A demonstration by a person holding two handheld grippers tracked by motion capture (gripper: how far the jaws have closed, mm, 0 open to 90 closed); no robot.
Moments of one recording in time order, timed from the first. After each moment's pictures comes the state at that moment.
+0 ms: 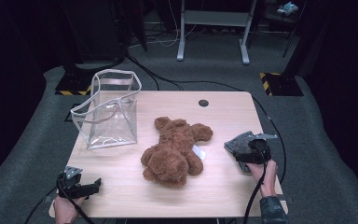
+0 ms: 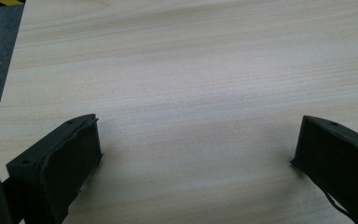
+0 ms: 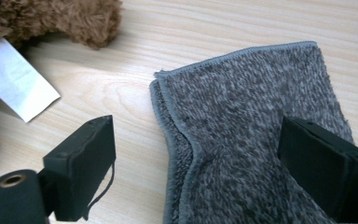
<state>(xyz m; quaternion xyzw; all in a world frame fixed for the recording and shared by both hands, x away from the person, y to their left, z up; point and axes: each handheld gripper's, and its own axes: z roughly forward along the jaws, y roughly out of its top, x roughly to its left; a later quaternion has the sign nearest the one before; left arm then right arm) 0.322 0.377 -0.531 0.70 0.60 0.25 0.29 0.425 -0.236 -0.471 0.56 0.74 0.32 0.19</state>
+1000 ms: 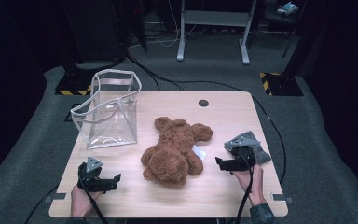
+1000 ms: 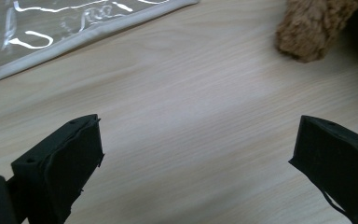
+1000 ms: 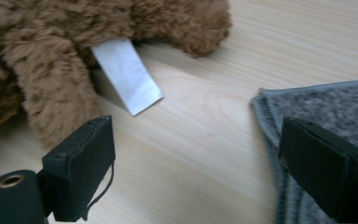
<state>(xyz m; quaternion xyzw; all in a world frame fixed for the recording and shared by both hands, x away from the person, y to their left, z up) 0.341 0.312 -0.500 0.76 0.51 0.21 0.34 0.397 -0.177 -0.459 0.48 0.79 0.34 0.18</state>
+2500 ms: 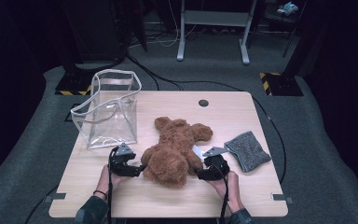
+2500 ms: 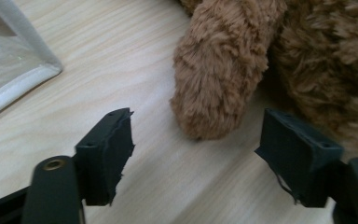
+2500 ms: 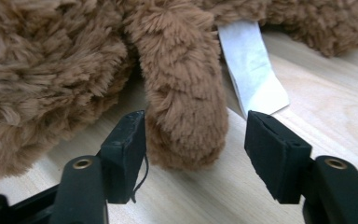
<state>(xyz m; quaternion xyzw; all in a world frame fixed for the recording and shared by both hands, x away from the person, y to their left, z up) 0.406 0.247 -0.510 0.83 0.38 0.12 0.39 0.385 -0.104 -0.487 0.41 0.83 0.35 0.14</state>
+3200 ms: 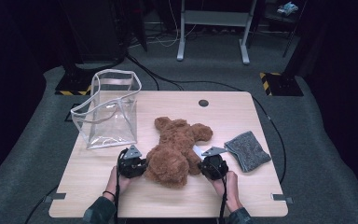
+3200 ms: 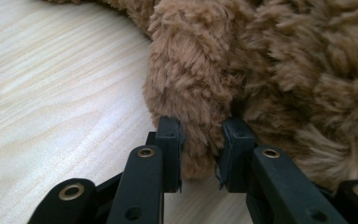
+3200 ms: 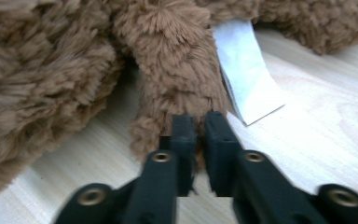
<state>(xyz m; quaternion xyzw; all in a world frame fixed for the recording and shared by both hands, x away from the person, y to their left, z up) 0.399 0.223 -0.517 0.83 0.36 0.11 0.42 0.387 -0.100 -0.490 0.43 0.82 0.34 0.16</state>
